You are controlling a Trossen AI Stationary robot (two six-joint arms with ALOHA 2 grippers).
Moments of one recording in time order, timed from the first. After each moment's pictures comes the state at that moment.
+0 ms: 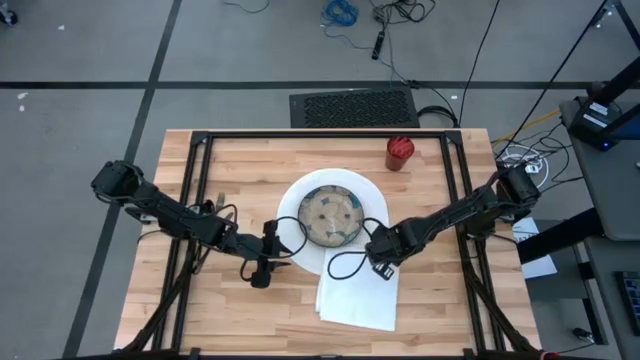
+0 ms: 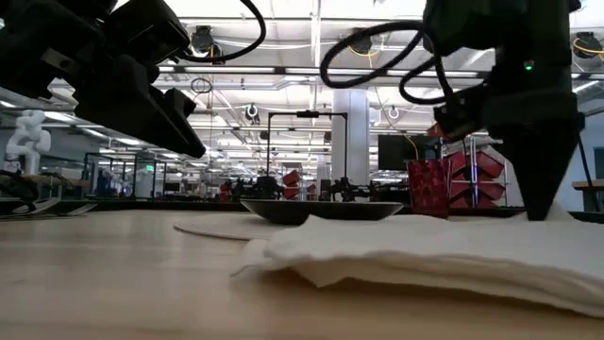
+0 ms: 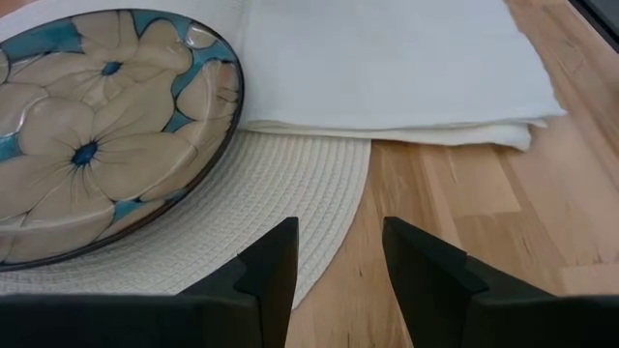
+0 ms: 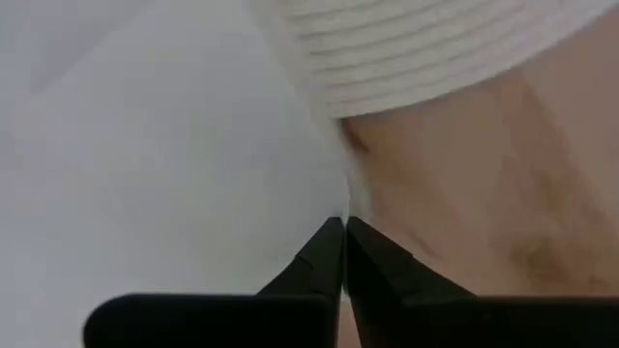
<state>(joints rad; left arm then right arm) -0.38 1.36 0.50 0.21 -0.19 -0.15 0.32 1.64 0.94 -0.84 0.00 1.03</state>
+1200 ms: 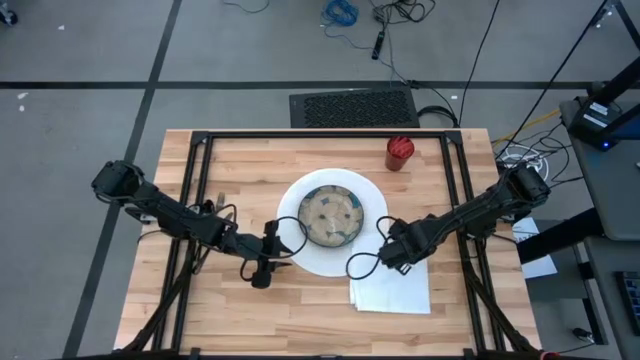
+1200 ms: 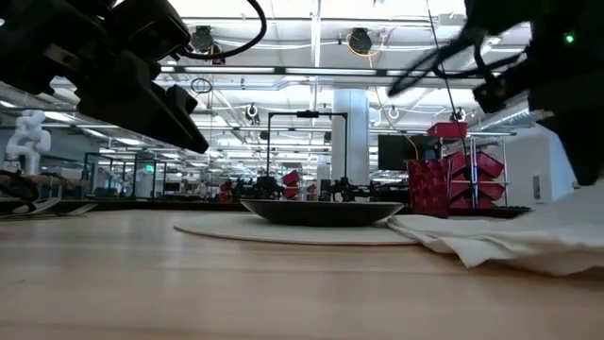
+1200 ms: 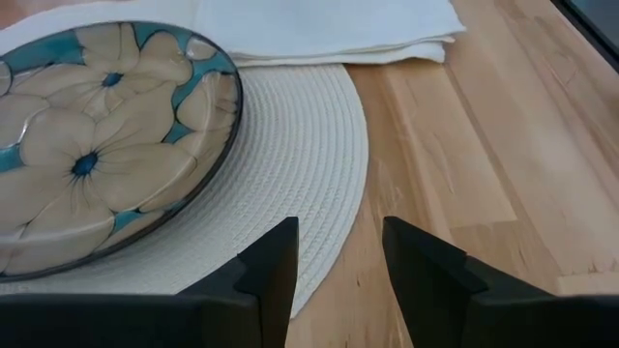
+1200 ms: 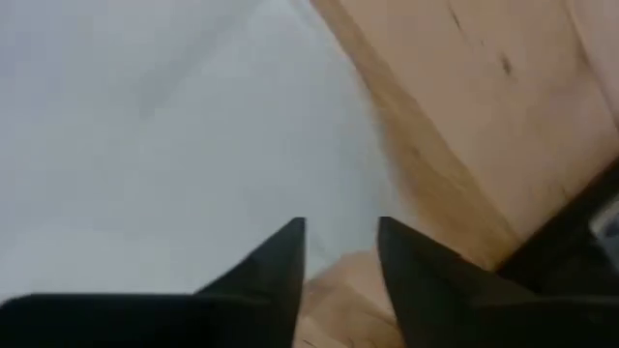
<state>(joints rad) -0.38 1.36 0.50 0.24 -0.19 -0.14 0.39 1.56 0.99 -1.20 0.06 1.18</state>
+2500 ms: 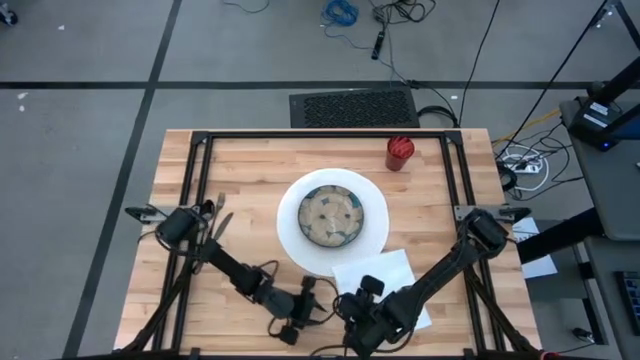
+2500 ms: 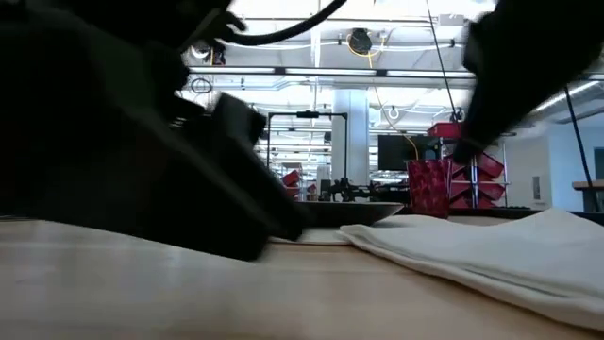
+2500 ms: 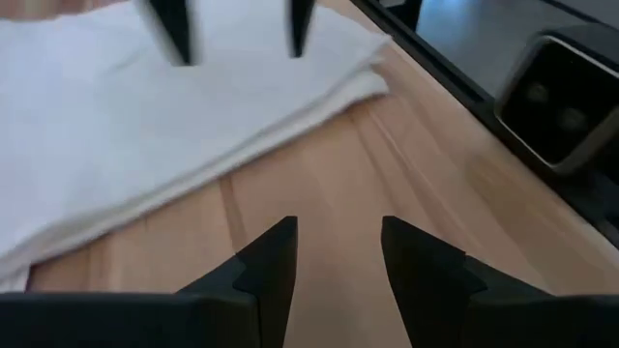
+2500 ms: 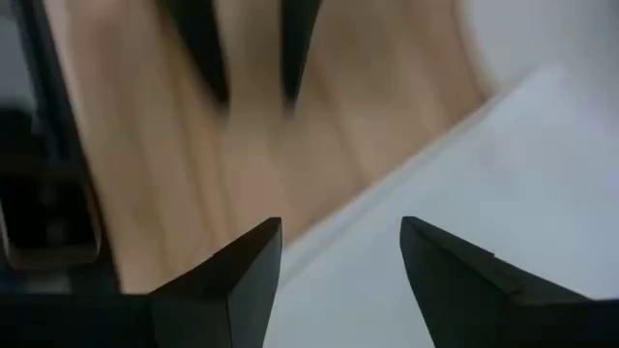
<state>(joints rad) -0.60 2.06 0.92 0.65 -0.21 -0.07 0.70 2.07 1.57 -0.72 0.40 1.04</state>
